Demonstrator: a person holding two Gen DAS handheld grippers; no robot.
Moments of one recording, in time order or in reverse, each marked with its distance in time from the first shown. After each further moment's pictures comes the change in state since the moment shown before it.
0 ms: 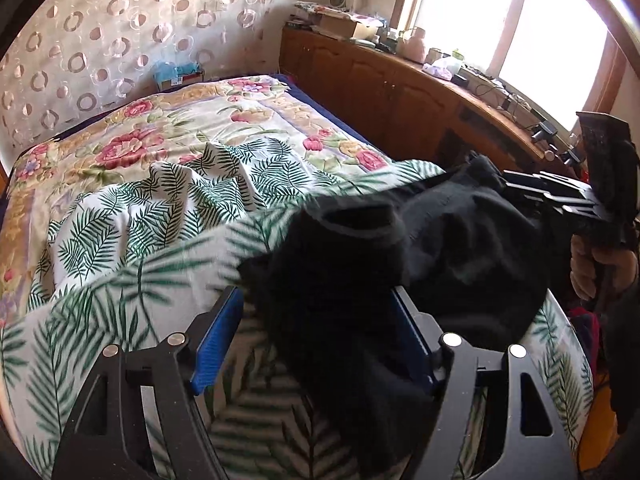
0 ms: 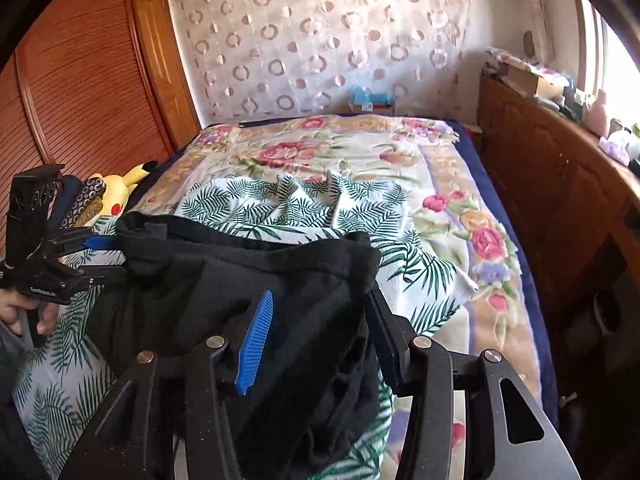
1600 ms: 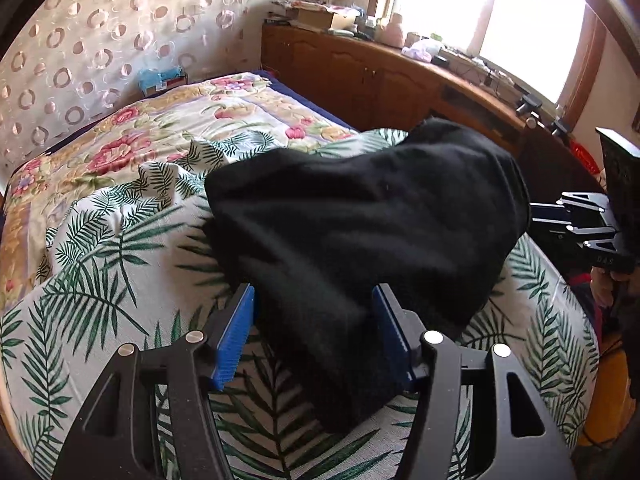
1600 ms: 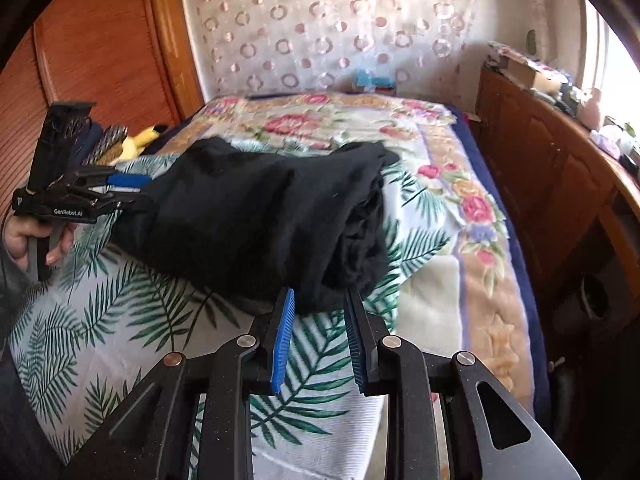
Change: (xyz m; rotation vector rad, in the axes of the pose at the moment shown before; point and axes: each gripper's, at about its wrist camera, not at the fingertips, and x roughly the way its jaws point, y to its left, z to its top) left arm -0.015 -0.030 -0.035 0.083 0.026 -0.008; right arm -0.052 0.005 -0.059 -0.047 0.075 -0.024
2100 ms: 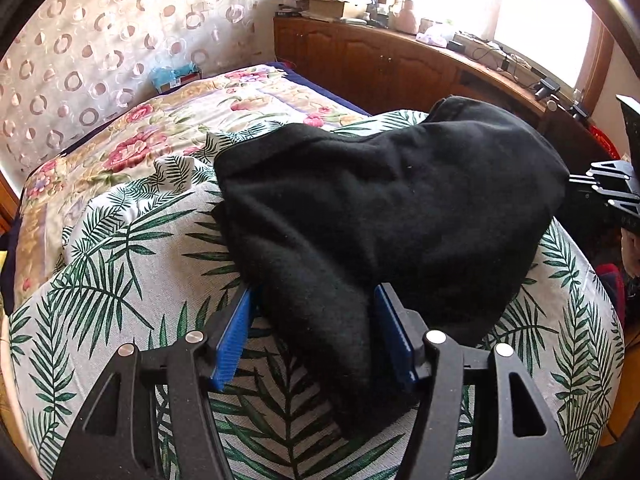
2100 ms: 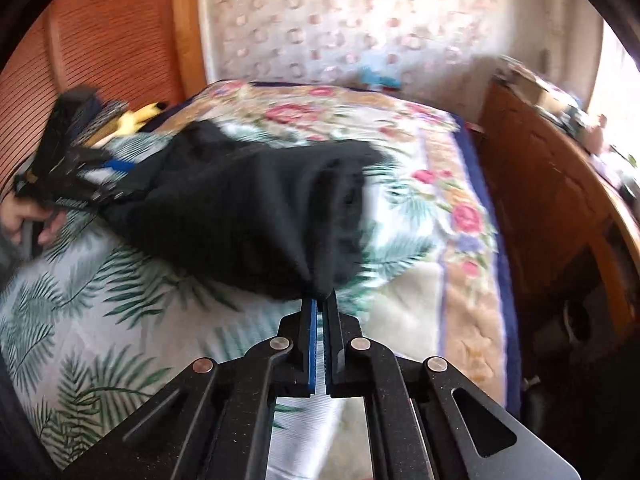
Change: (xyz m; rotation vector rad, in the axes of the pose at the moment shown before) left arm 0.012 0.001 -0.004 0.010 0.030 0.078; right arm -0.013 -0.024 0.006 -0.071 0.013 -0.063
